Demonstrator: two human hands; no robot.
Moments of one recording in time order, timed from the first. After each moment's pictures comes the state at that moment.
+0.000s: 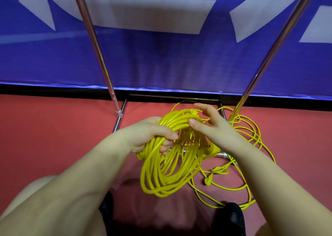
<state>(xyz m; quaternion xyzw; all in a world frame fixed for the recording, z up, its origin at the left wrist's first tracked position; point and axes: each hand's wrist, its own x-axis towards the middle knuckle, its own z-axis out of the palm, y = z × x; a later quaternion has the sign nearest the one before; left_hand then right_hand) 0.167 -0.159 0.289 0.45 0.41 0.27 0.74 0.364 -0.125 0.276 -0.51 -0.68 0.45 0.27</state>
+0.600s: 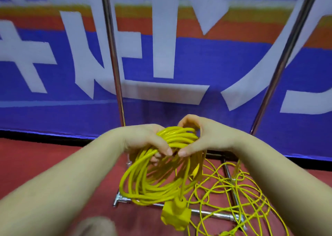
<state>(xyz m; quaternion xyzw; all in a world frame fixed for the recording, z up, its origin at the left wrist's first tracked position) 0.129 -0.152 0.457 0.62 0.40 0.19 0.65 0.329 -0.107 0.468 -0.35 -0.83 0.40 0.16</state>
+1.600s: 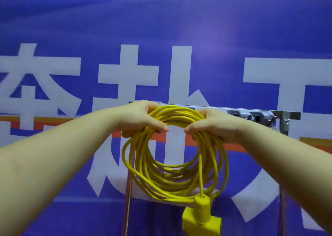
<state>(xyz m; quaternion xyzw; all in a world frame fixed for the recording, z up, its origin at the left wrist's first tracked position) 0.062 -0.157 0.746 0.77 0.53 0.33 0.13 0.277 -0.094 0.738 -0.25 -0.84 0.39 0.29</state>
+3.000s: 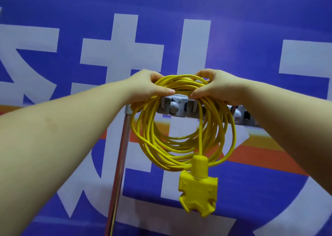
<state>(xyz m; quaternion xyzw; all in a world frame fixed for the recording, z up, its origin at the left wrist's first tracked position) 0.002 0.031 0.771 0.72 0.52 0.46 0.00 0.210 0.075 0.804 -0.36 -0.86 0.13 0.33</state>
